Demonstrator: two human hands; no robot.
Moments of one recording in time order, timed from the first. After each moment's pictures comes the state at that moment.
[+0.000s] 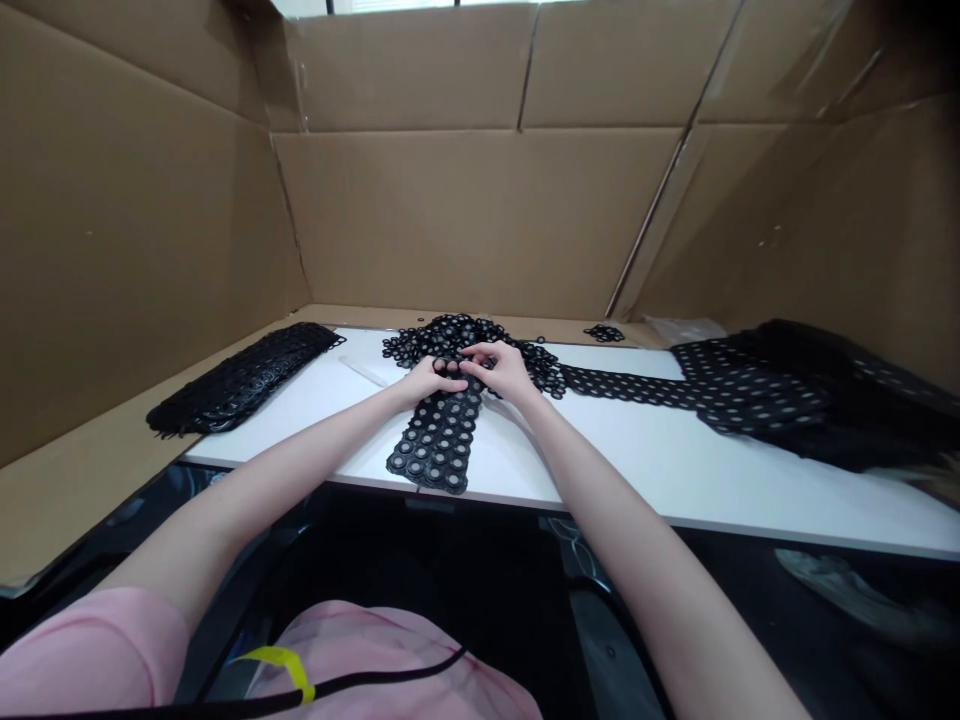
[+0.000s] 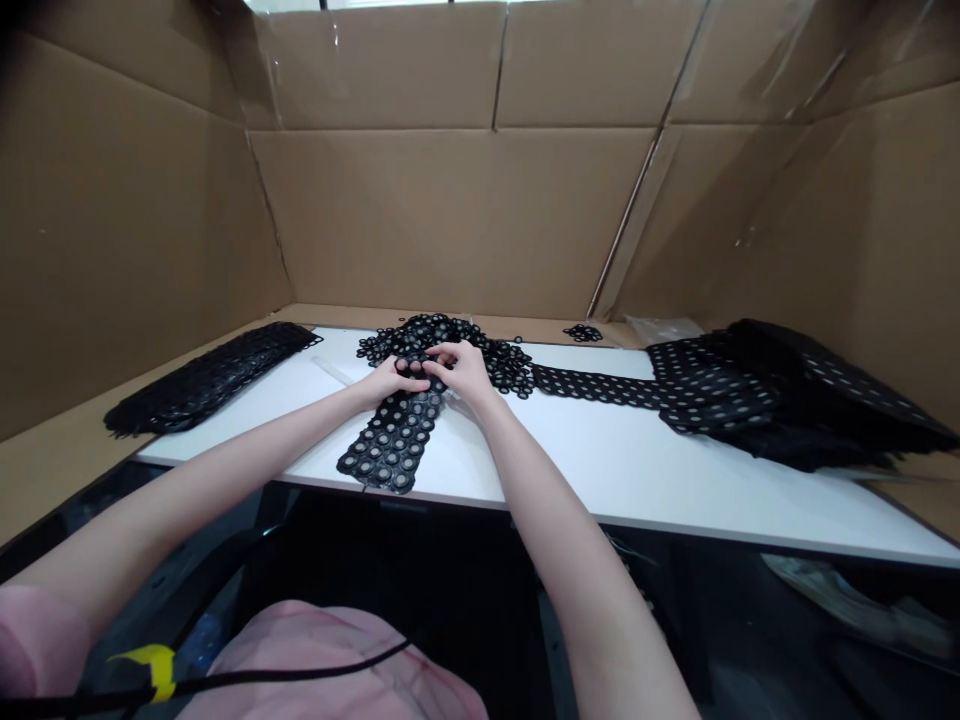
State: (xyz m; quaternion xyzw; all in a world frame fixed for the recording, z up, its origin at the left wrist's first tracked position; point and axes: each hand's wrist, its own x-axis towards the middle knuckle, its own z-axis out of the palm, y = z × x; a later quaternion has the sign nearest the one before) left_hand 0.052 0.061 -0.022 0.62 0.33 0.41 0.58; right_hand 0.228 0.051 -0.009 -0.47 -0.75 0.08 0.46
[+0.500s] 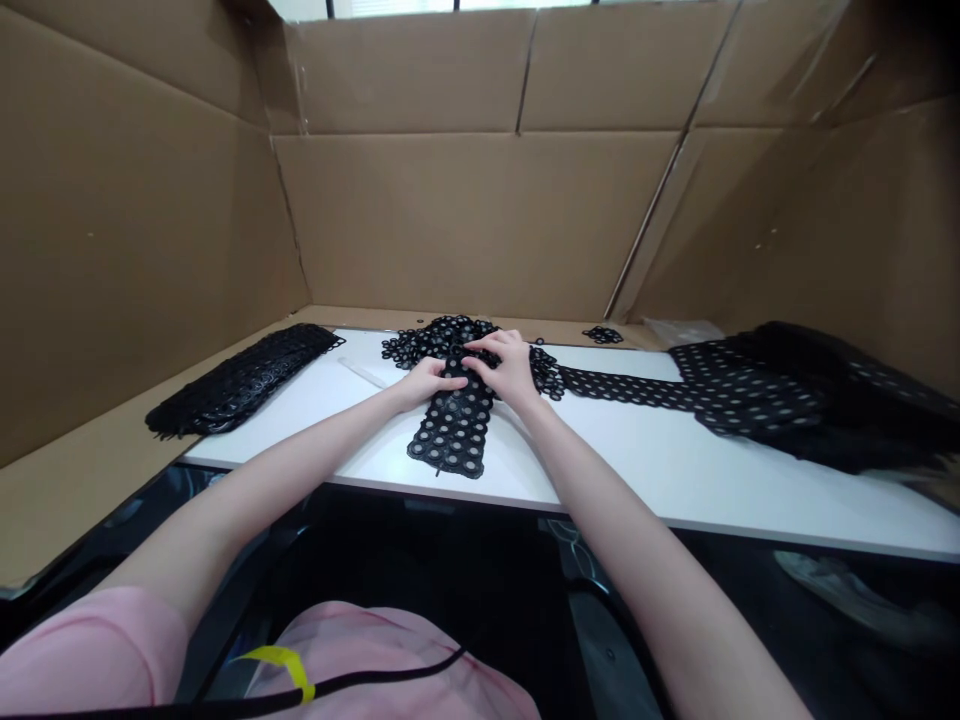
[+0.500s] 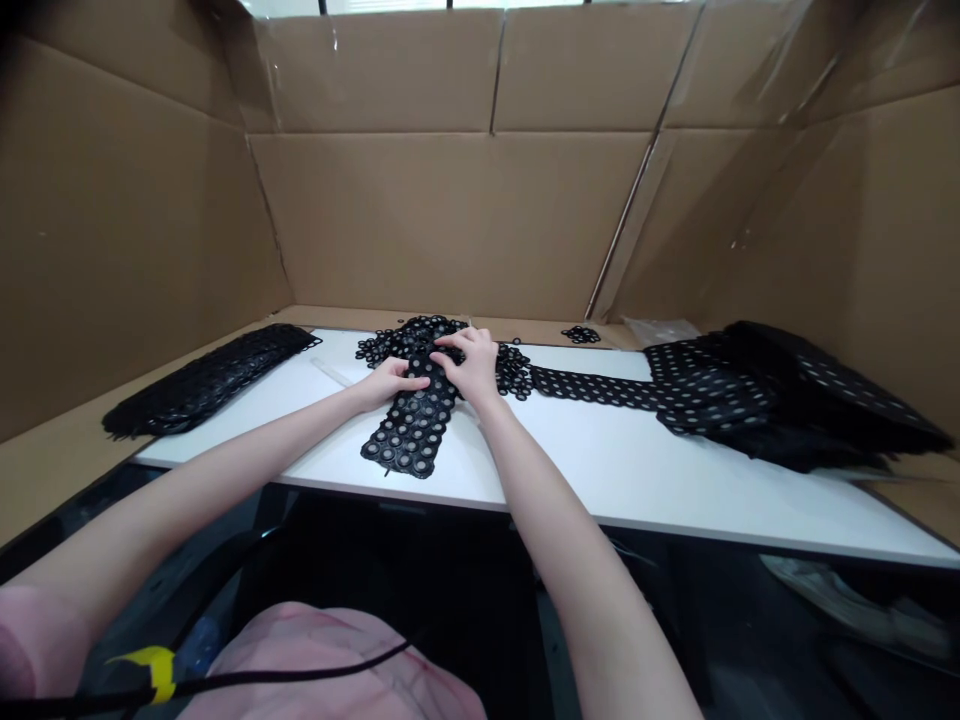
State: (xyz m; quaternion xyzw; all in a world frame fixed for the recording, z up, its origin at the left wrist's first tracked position) left_hand 0.050 0.065 -0.023 0.63 0.29 0.37 0.61; right_hand 0.229 0.046 -0.006 -0.50 -0.71 -0.07 0.50
